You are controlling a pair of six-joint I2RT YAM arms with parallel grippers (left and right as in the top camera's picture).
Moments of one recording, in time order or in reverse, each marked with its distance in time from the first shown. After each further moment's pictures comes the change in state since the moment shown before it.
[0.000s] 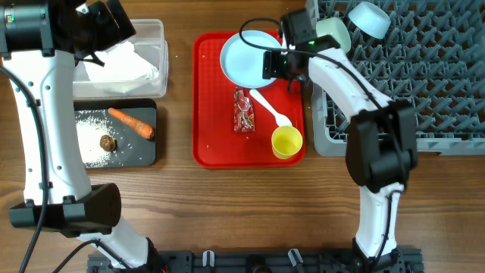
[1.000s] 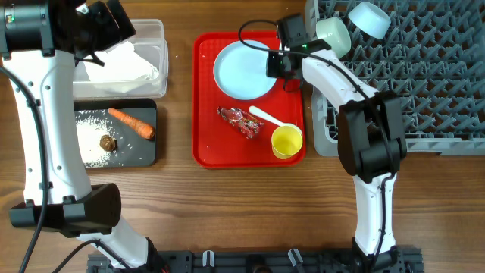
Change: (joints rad) left arm 0.000 0.000 0.000 0.000 0.000 0.000; right arm -0.009 0.080 0.044 0.099 0.043 0.014
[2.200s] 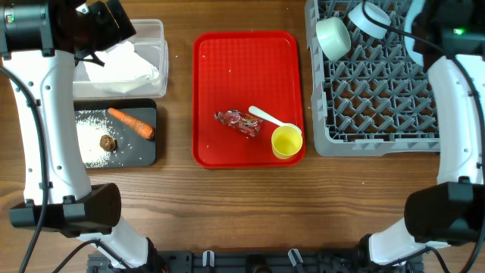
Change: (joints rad) left arm 0.000 0.000 0.000 0.000 0.000 0.000; right arm -0.430 -0.532 -0.005 -0.045 0.798 -0.928
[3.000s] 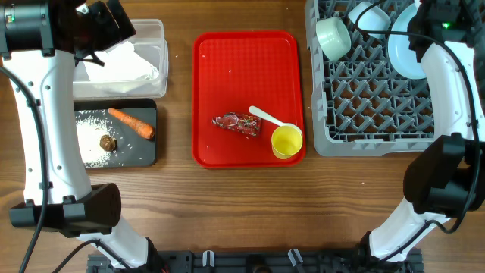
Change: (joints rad) left arm 0.000 0.000 0.000 0.000 0.000 0.000; right arm -0.043 0.186 -0.010 0.129 -0.102 -0.274
